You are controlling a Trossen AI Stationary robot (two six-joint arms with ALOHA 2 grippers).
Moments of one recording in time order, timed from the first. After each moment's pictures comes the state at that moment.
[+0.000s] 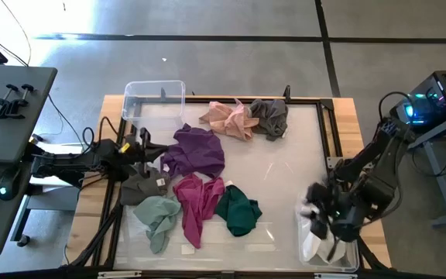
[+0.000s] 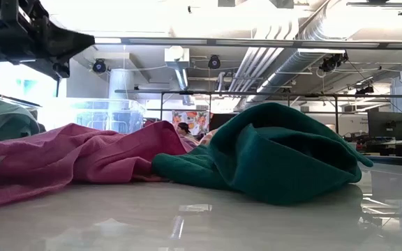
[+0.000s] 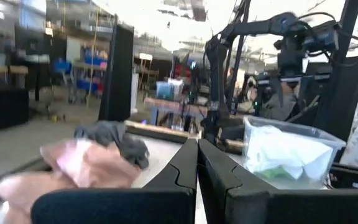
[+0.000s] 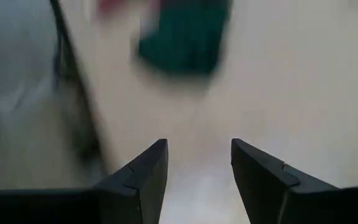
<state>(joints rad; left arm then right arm) 0.04 0.06 0.01 0.23 -0.14 -0.09 0.90 1.31 1.37 -1.25 0.50 1.26</state>
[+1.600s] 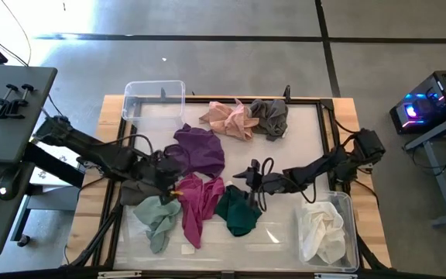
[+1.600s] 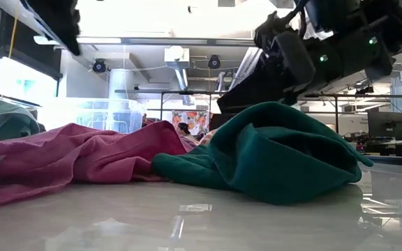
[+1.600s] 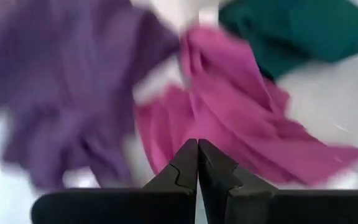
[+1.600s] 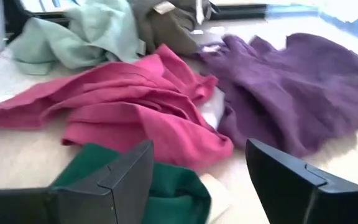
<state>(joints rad) -0.39 1.24 1.06 -0.98 -0.28 -0.76 0.28 1.73 0.63 0.70 0.37 0.15</state>
